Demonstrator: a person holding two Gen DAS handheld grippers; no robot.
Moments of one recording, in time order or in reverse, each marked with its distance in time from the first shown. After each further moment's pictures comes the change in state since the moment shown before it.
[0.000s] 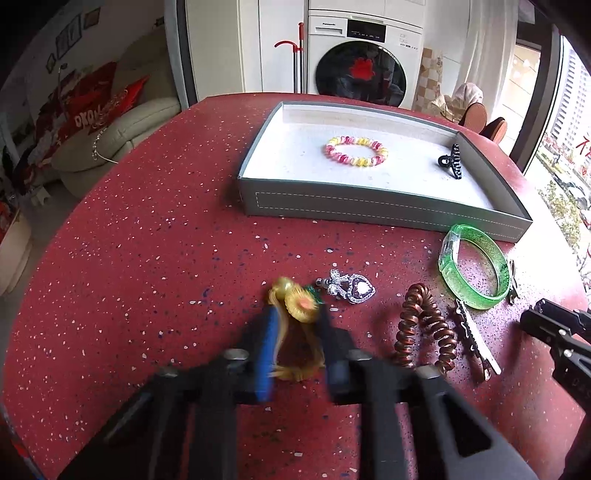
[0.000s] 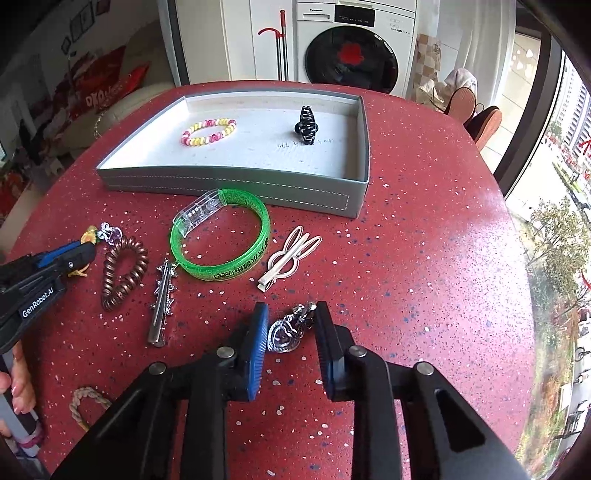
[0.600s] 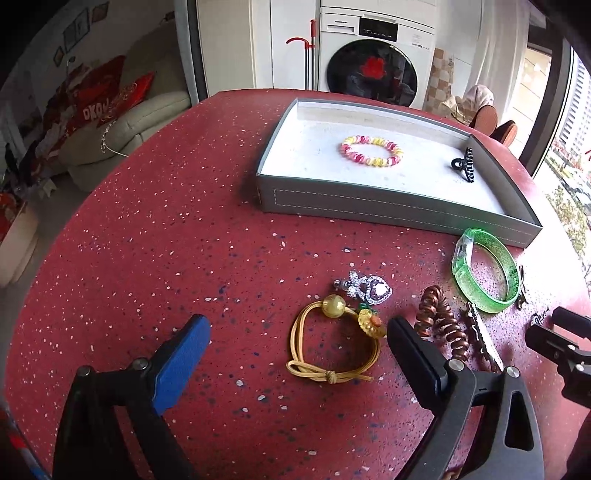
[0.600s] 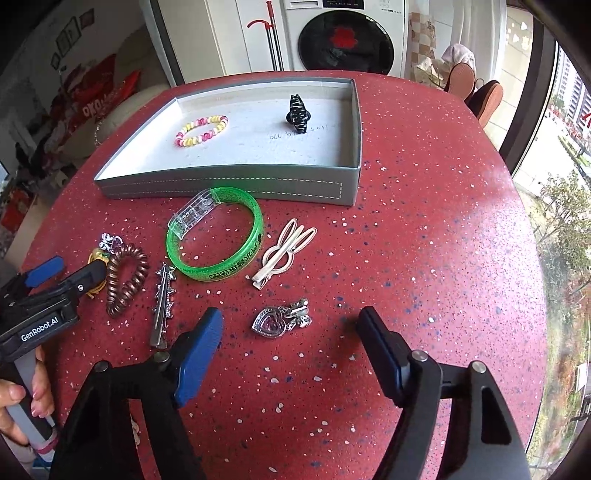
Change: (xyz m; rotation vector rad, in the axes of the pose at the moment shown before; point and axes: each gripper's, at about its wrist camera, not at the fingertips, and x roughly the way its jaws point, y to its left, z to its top) left arm 0.002 0.004 0.002 -0.023 0.014 0.038; right arm 0.006 -0.003 0.003 0.035 0.047 0.021
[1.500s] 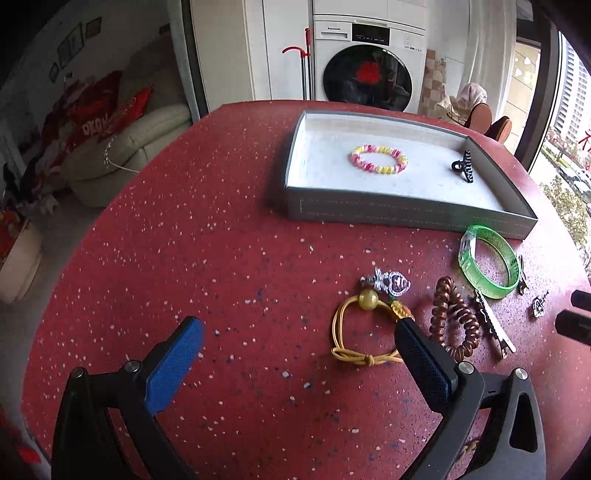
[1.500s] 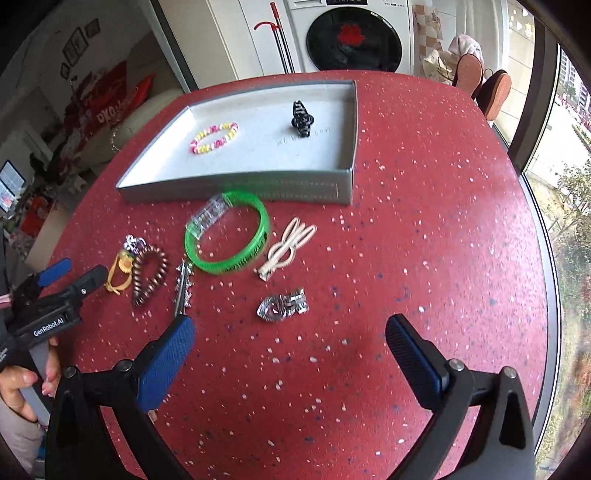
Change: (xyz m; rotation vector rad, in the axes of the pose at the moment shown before) left arm -0.016 0.020 0.000 0.040 -0.025 0.001; right arm -0.019 -0.019 -0.003 0.039 0.023 0.106
